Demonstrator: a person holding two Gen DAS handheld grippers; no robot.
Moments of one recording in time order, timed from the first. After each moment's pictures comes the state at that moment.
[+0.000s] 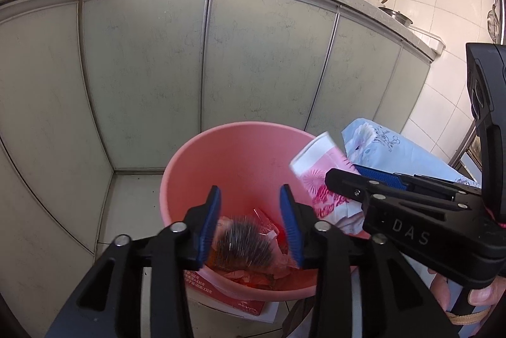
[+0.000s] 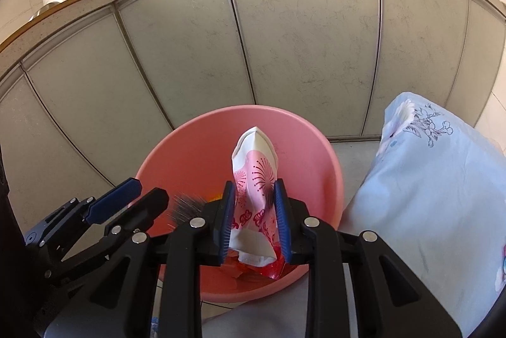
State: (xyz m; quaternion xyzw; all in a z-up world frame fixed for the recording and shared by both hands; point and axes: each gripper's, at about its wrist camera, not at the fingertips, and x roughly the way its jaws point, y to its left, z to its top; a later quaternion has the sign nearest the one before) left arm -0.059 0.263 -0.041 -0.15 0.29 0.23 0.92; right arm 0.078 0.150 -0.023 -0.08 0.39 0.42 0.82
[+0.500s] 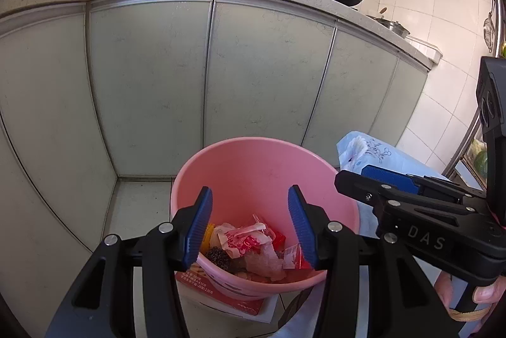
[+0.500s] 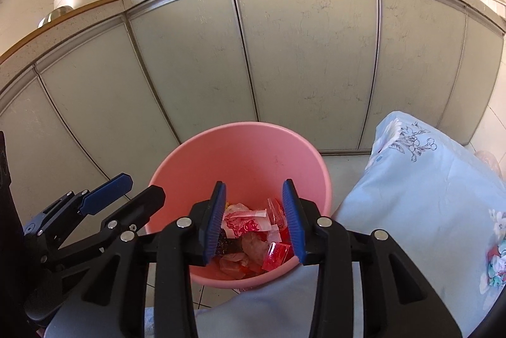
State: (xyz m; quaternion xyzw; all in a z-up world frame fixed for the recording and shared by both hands) left arm -0.076 0.256 -0.015 -0.15 0.27 0.23 0.92; right arm 0.064 0.127 0.004 -0.08 0.36 0.43 0.83
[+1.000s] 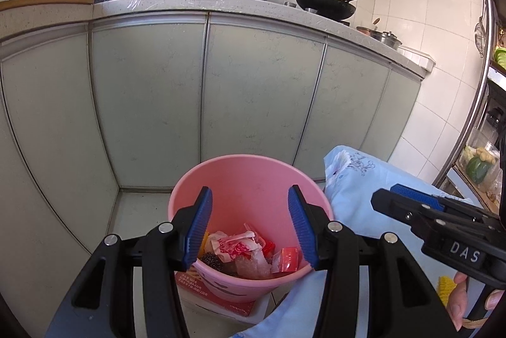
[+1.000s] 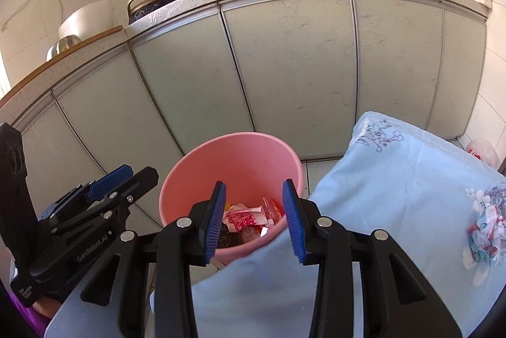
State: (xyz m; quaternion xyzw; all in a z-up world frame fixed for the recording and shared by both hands) left arm -0.091 0.230 0.019 -0.14 0.25 0.23 0.93; right arm 0.051 0.054 0.032 -0.03 0.34 0.42 0.84
